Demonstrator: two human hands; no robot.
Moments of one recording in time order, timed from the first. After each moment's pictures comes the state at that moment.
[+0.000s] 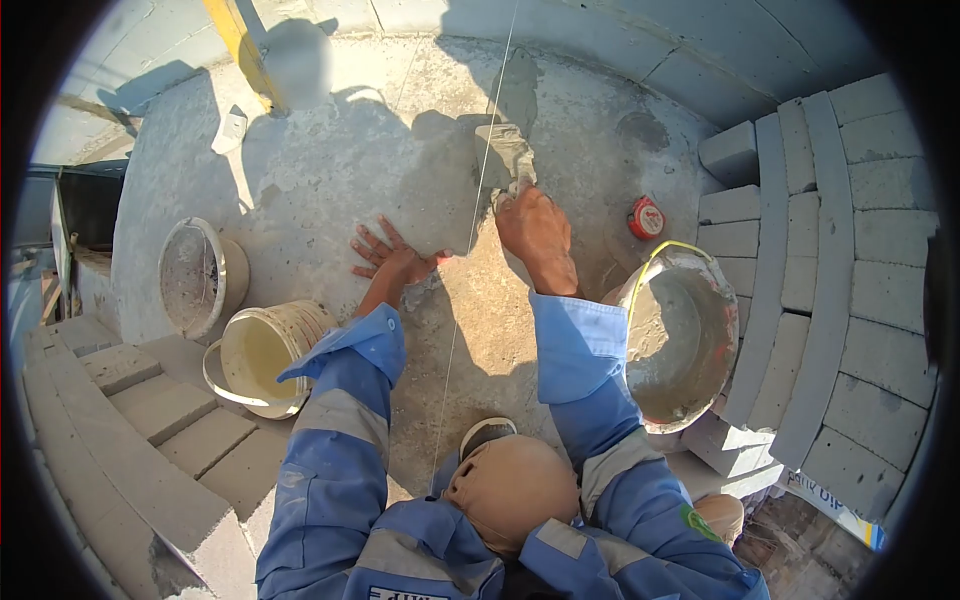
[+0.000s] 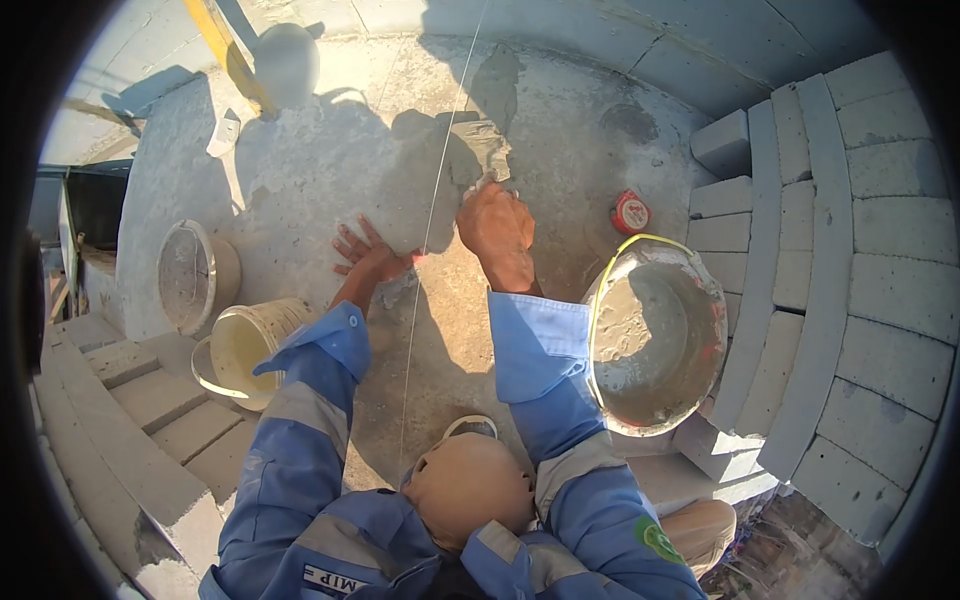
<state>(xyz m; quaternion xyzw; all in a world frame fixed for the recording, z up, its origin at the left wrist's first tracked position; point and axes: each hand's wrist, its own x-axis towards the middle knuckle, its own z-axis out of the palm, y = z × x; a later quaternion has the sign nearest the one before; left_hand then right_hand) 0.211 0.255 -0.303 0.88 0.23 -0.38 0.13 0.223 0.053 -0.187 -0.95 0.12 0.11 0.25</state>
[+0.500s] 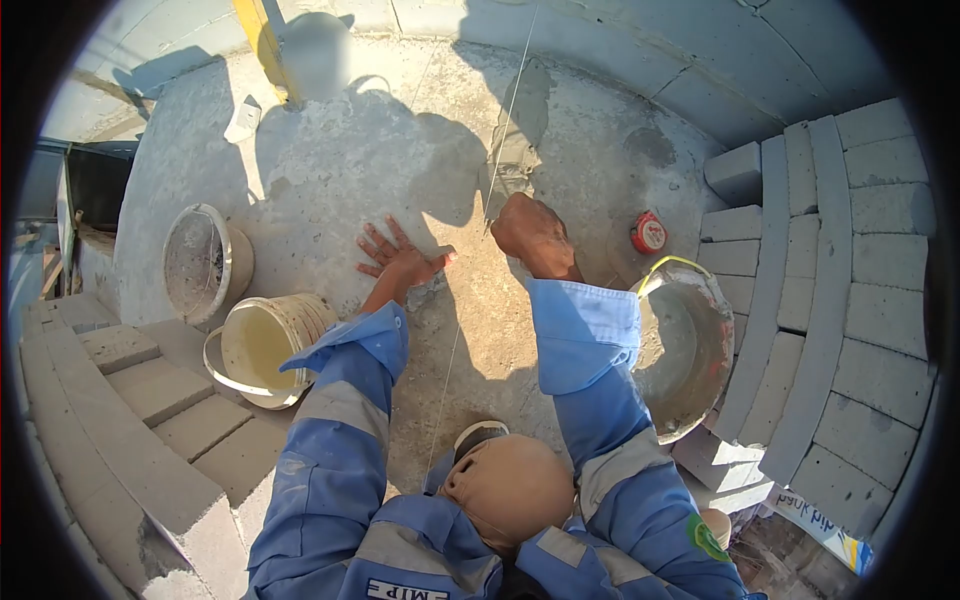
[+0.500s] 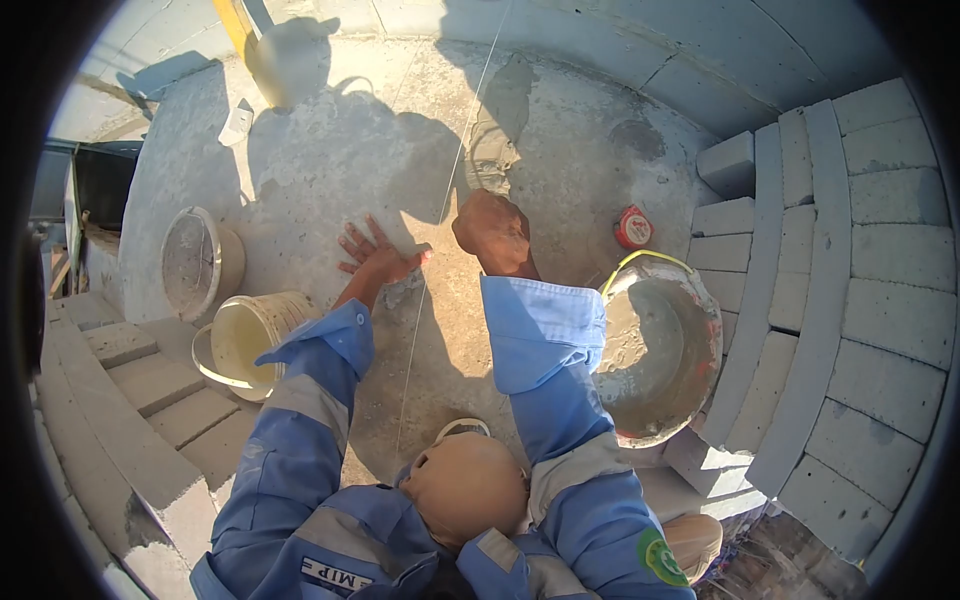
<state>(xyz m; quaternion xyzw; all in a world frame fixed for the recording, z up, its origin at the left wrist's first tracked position) 0.211 0.250 -0.295 0.89 0.23 -0.37 0.12 0.243 0.065 -0.175 -0.94 0.10 0.25 0.19</state>
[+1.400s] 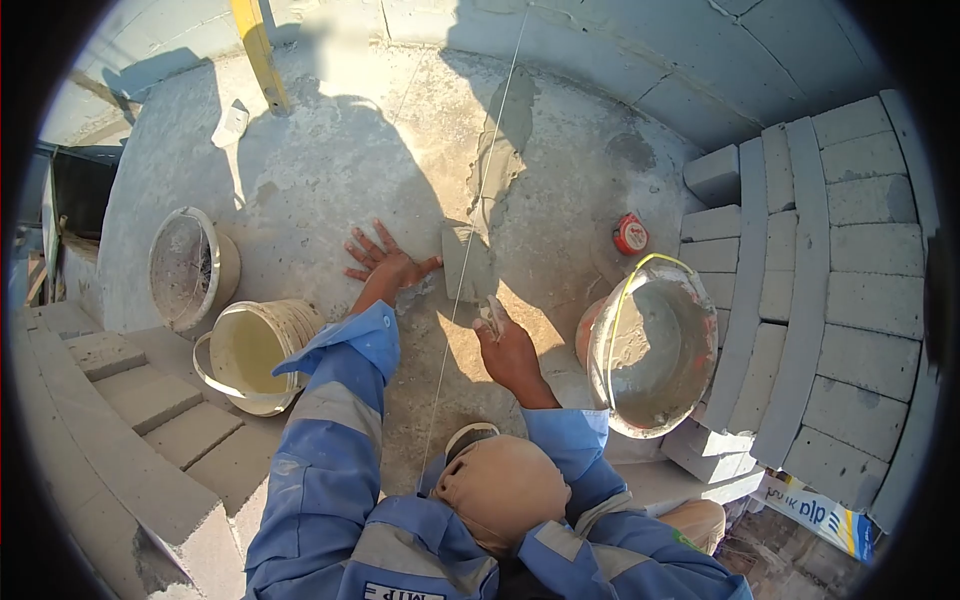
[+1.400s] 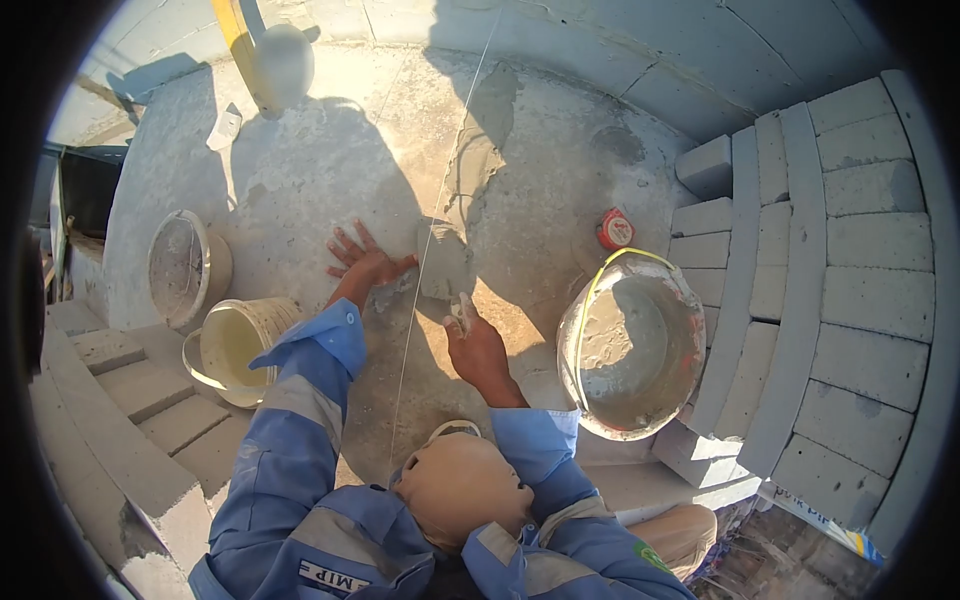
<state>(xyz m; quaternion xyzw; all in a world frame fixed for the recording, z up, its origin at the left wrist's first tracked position) 0.216 0.247 -0.289 0.89 0.23 -0.39 0.11 0.065 0.058 -0.230 -0.88 0.12 0.23 0.39</state>
